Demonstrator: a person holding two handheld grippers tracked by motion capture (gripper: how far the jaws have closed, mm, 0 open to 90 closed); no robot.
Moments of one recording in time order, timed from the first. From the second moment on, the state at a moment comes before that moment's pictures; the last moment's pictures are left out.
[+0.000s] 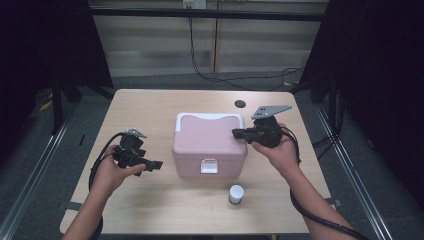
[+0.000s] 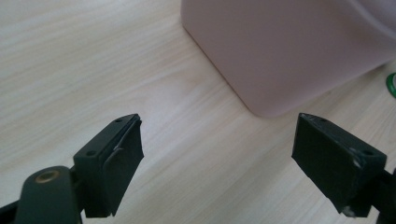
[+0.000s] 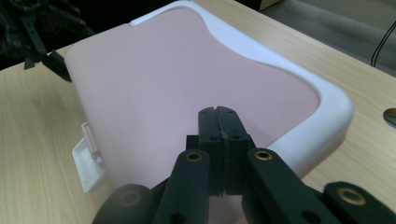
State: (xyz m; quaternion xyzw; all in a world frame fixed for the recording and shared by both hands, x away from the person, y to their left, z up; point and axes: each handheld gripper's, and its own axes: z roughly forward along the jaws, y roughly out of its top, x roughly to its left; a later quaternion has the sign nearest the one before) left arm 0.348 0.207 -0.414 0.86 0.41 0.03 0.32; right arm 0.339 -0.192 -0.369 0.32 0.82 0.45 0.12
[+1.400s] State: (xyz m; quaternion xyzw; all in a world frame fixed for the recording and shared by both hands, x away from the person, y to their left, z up) left arm 0.410 0.147 -0.329 0.83 0.43 0.05 0.35; right arm 0.337 -0.180 -0.366 0.34 0.83 0.43 0.13
